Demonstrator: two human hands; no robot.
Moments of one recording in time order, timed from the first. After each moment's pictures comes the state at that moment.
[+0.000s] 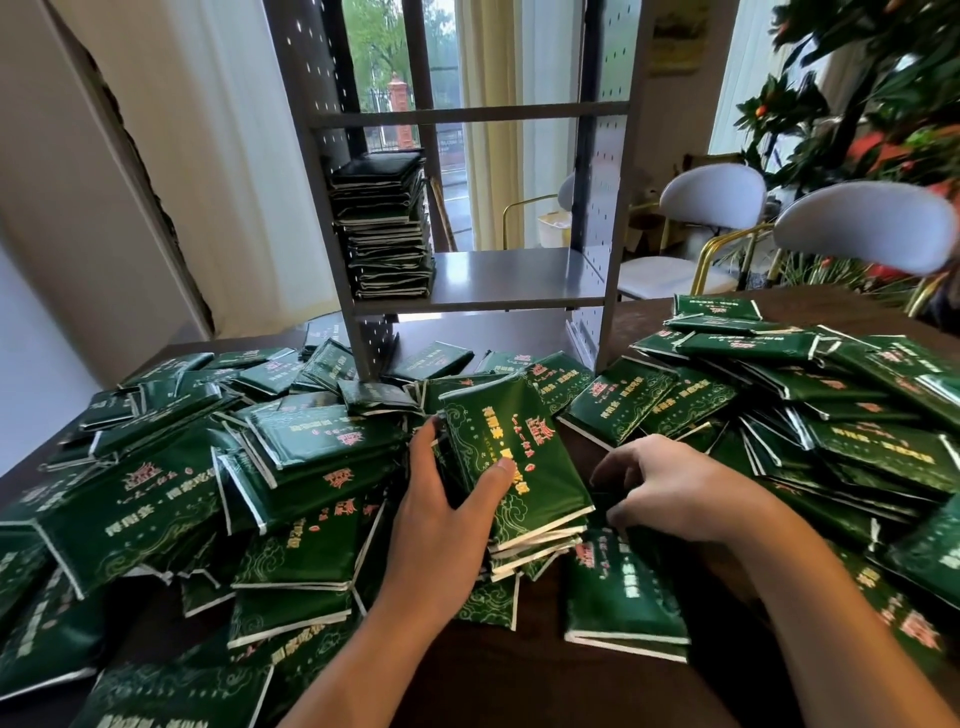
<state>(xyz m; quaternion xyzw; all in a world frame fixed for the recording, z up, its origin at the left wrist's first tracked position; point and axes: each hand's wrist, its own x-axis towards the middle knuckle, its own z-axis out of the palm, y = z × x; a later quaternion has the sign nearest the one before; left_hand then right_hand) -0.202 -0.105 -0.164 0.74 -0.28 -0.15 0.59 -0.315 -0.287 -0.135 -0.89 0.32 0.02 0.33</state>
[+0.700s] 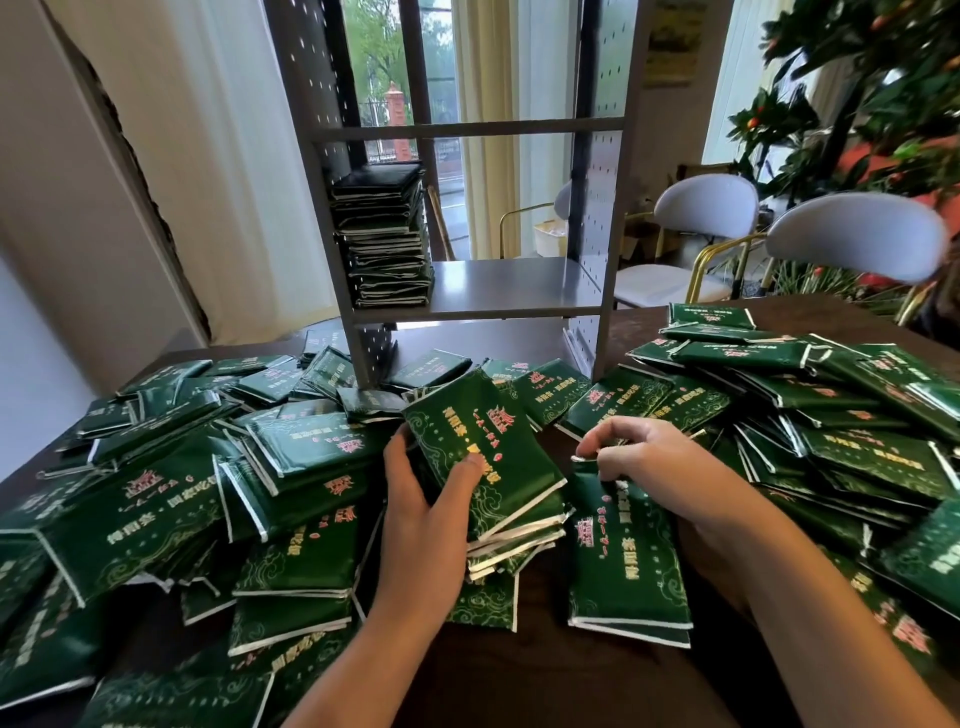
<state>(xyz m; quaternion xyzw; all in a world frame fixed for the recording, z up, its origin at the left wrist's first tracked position) -0.202 -0.104 -0.160 0.69 -0.22 -0.12 0.68 -0.316 -0.269 -0.114 -0.80 0.31 -0.11 0.51</state>
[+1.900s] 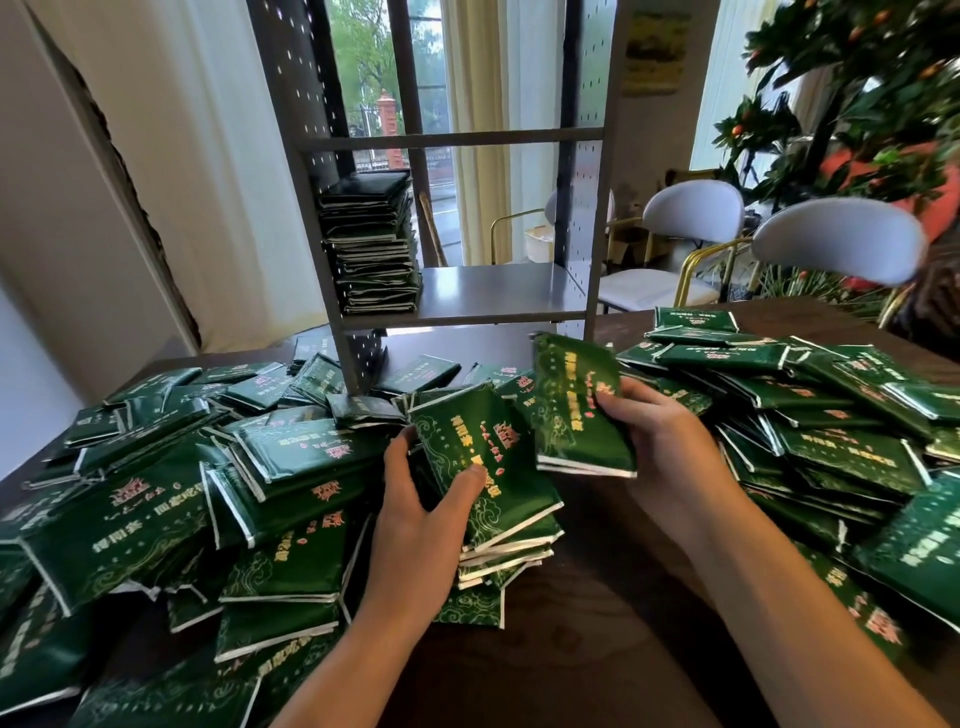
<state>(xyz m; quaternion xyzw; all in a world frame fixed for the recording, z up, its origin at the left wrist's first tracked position) -0.203 -0.105 -0.160 0.71 -0.25 -0.13 0.64 -0.308 -0.271 -0.118 -0.45 0.20 -0.31 0.81</state>
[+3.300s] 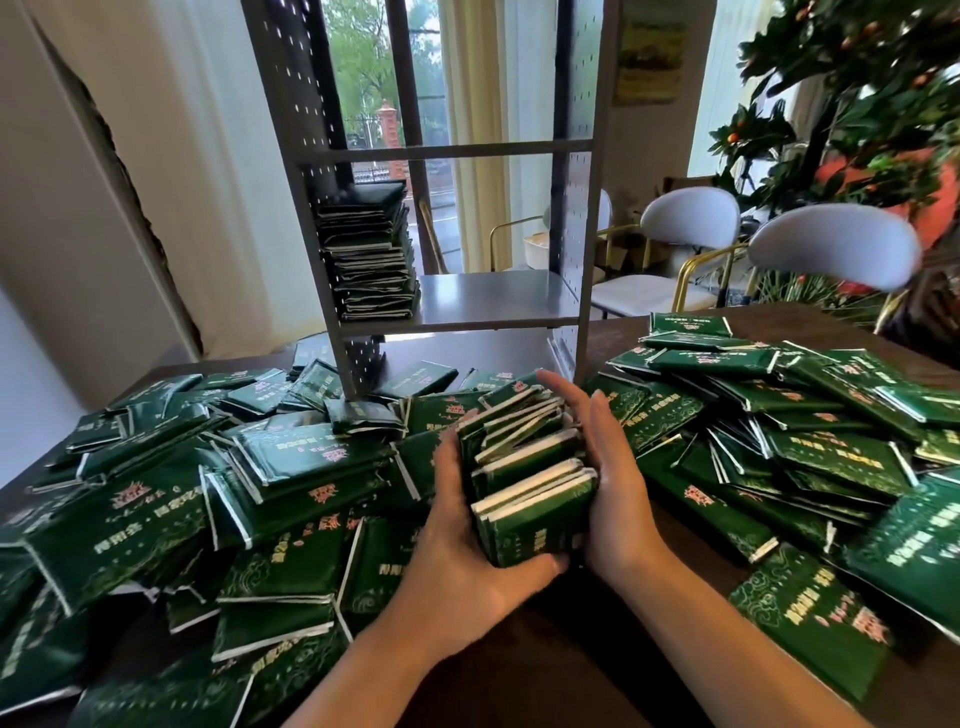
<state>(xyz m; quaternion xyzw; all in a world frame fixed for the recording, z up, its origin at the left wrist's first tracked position) -0.214 -0.109 -0.172 0.63 -0.47 -0.15 0.59 -0.297 -0.229 -0.142 -0.56 0.10 -0.35 0.75</state>
